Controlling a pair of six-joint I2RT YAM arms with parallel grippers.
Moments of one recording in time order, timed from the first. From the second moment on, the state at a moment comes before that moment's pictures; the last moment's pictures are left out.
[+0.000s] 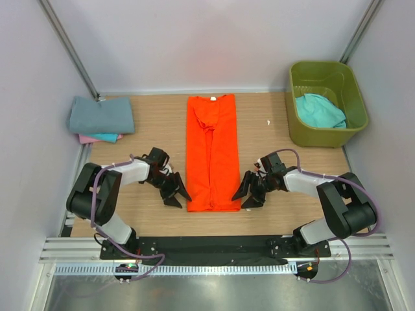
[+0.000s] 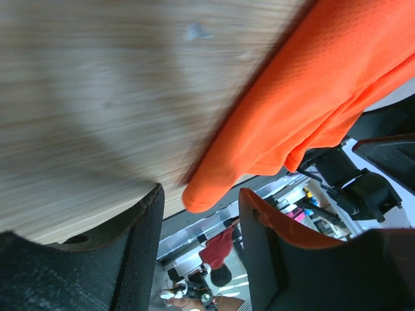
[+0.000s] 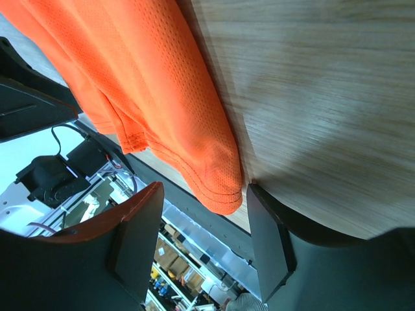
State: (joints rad) left arm -0.35 1.61 0.71 -0.52 0.62 -0.79; right arm 0.39 1.46 0.54 -0.26 -0.65 0.85
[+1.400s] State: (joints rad) left arm -0.22 1.83 1.32 -0.51 0.66 -0.62; right arm 0.29 1.62 1.09 -0.34 -0.55 0.60
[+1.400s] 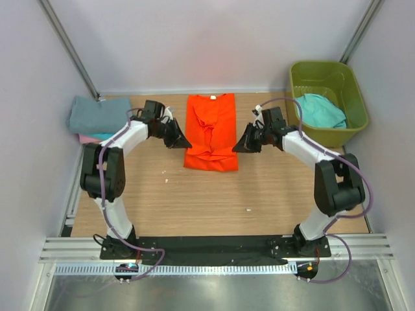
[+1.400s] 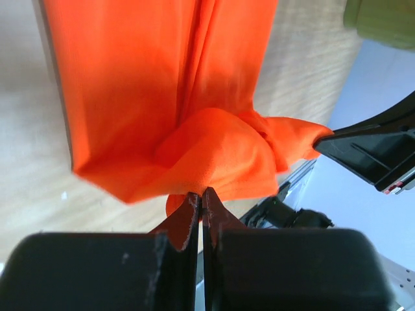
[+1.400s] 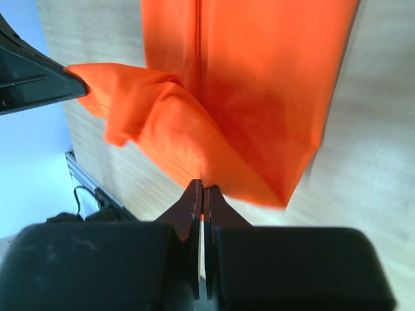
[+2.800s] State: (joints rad) left arm -0.14 2.01 1.29 -0.54 0.65 -0.59; right arm 0.17 1.86 1.06 -0.26 -0.64 0.58
